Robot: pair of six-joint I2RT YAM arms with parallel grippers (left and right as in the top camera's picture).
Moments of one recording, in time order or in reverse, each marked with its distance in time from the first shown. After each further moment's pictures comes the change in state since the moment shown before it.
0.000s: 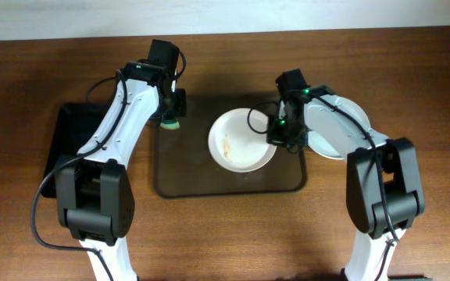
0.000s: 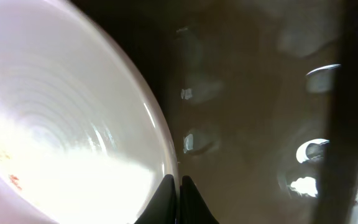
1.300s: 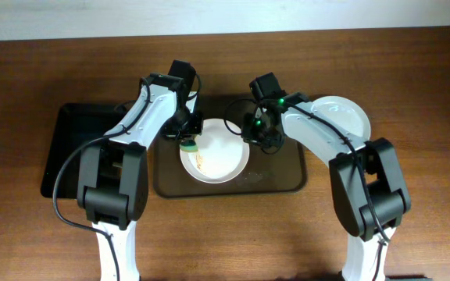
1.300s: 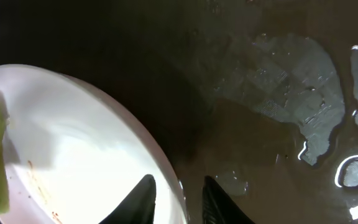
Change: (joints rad) left arm -0.051 0.144 -0.039 -0.022 0.195 0.026; right arm 0.110 0.035 -0.004 0.179 -0.054 0.201
